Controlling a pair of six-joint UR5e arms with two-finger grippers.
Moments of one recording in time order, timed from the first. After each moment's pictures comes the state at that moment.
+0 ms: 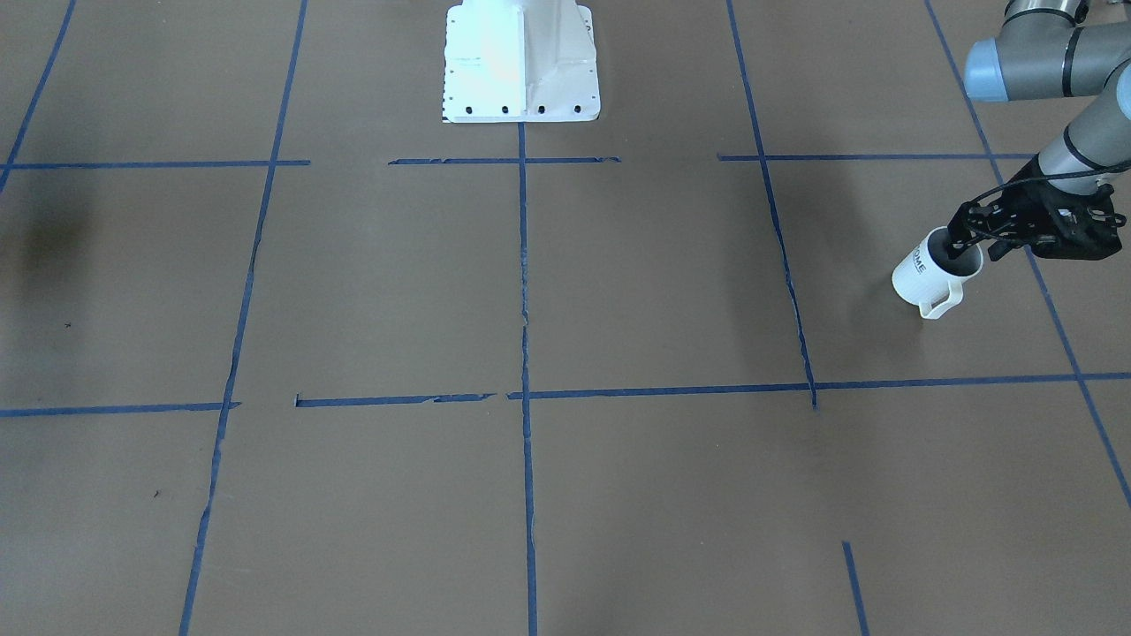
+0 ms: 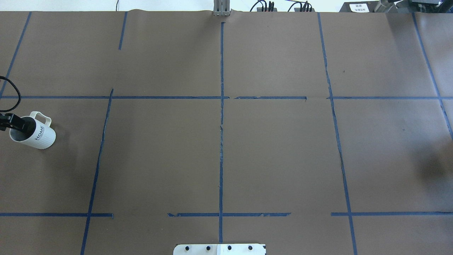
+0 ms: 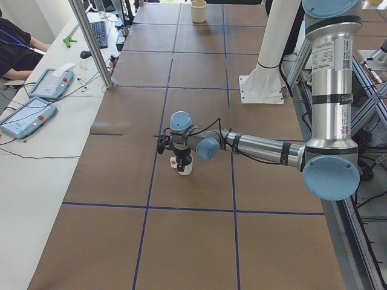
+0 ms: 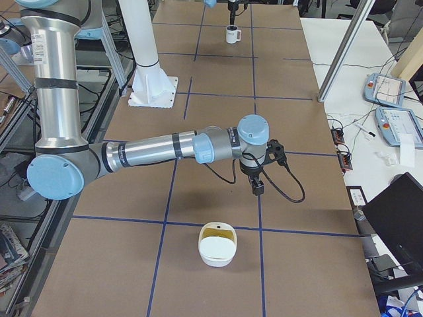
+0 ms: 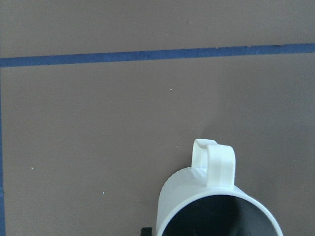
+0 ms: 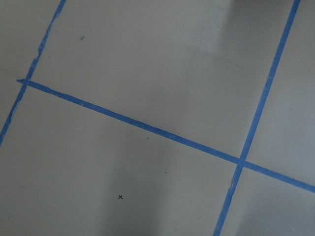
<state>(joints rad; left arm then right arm) -1.08 -1.48 -1.76 -1.95 -2.23 -0.57 1.50 -1.56 1.76 -1.53 2.38 -0.12</state>
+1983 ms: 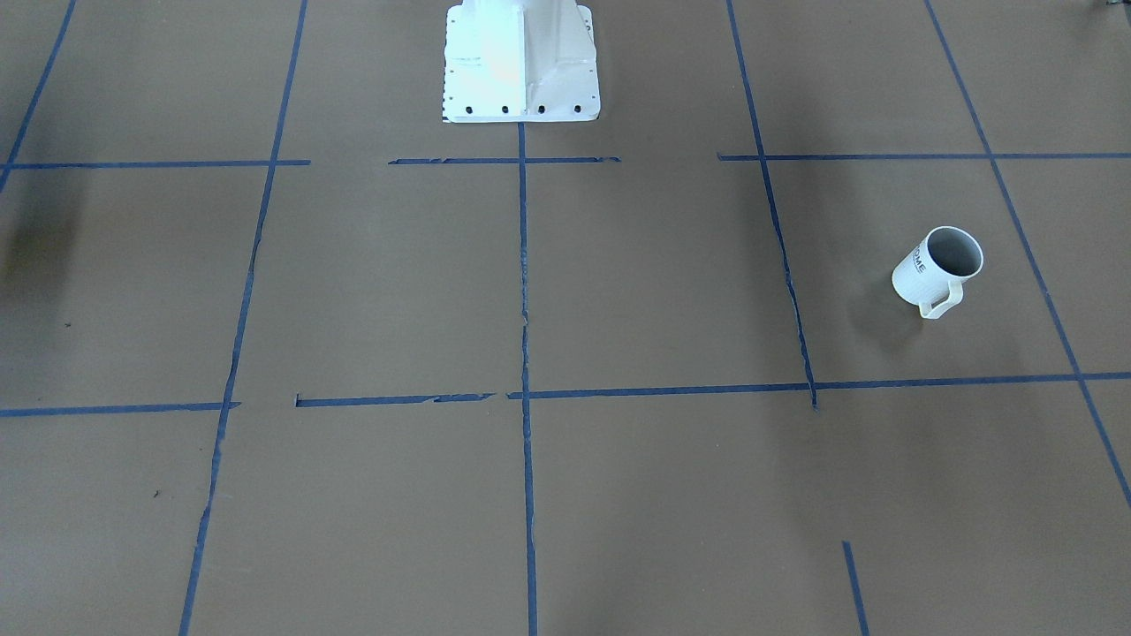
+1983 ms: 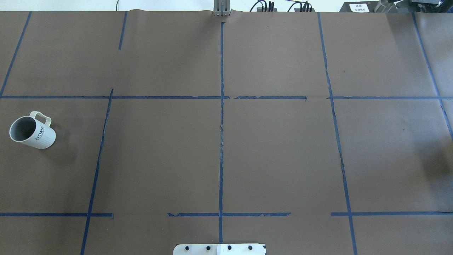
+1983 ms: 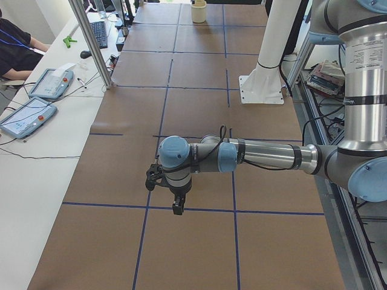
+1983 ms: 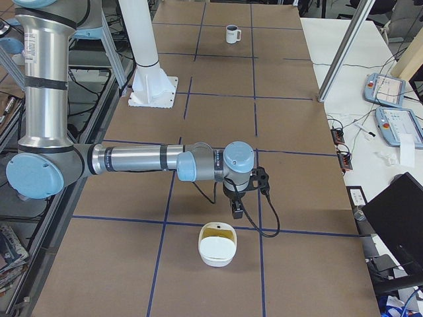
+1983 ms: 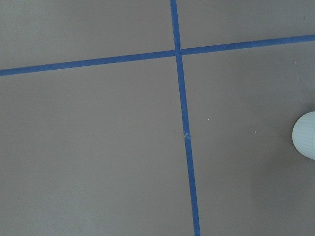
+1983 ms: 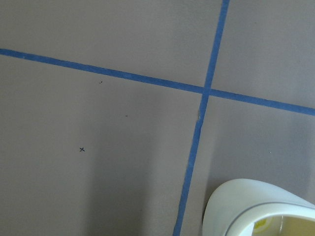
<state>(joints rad) -1.61 -1.45 -1.77 -1.43 -2.32 0.17 1.54 -1.67 1.73 -1.55 2.37 -0.11</state>
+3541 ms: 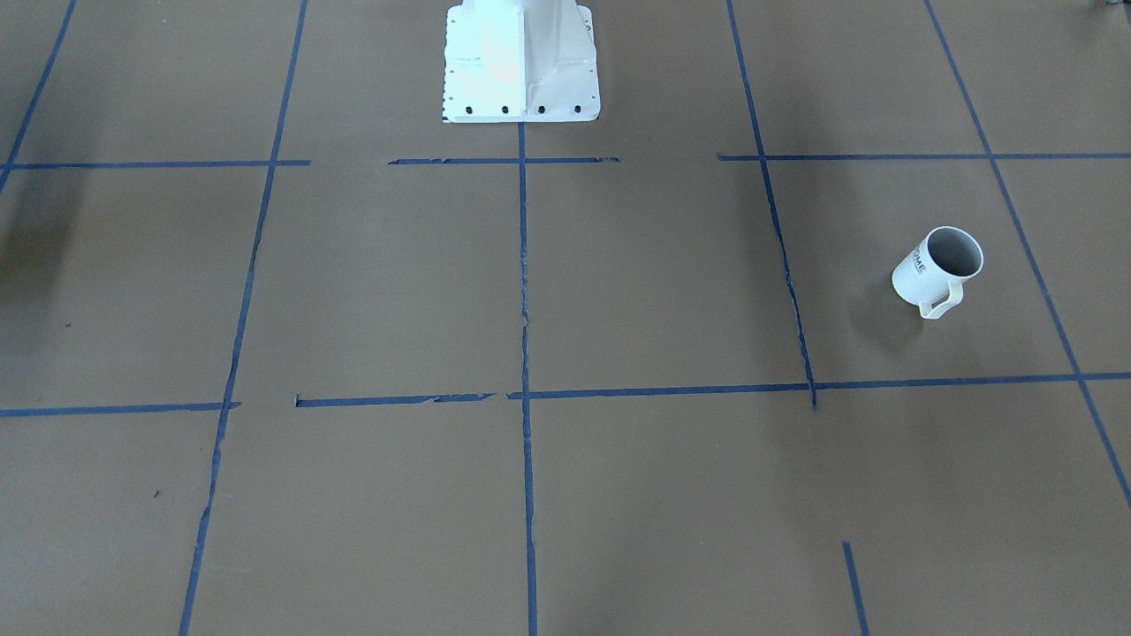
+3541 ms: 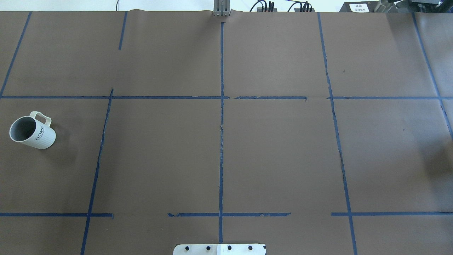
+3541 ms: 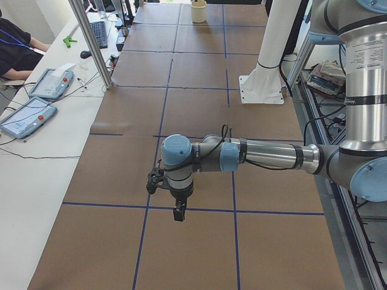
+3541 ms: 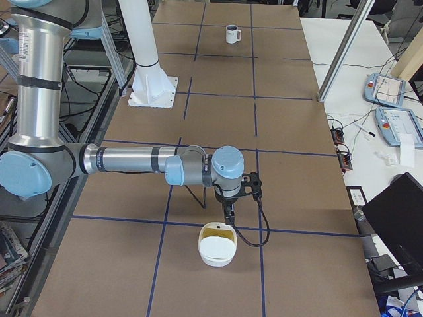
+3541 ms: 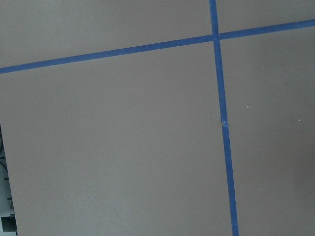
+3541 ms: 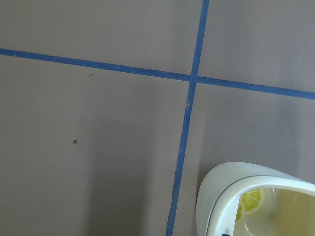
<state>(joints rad) -1.60 -1.44 -1.79 -1.43 -2.23 0.17 1.56 -1.71 1.75 -1.54 2.38 -0.09</state>
